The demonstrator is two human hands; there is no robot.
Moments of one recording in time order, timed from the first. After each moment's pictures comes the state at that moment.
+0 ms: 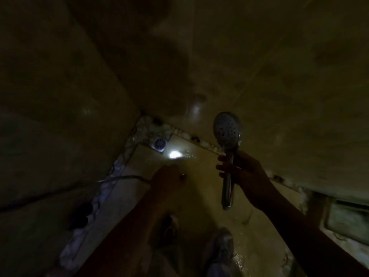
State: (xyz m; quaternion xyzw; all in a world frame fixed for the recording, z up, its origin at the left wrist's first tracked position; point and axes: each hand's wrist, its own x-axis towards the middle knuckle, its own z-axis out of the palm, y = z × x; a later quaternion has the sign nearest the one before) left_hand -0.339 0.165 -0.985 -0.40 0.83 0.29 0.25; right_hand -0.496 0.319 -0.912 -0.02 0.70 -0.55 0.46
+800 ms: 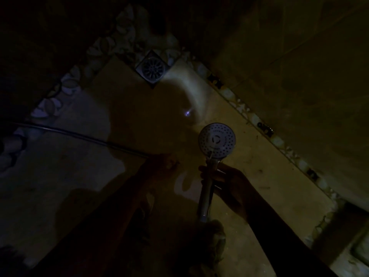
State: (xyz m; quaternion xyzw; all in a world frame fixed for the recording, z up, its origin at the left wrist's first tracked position) left_hand -0.264 0.231 -1.376 -0.43 0.68 0.51 0.31; right_hand -0.441 0.370 -1.295 0.15 0.62 -0.41 0.65
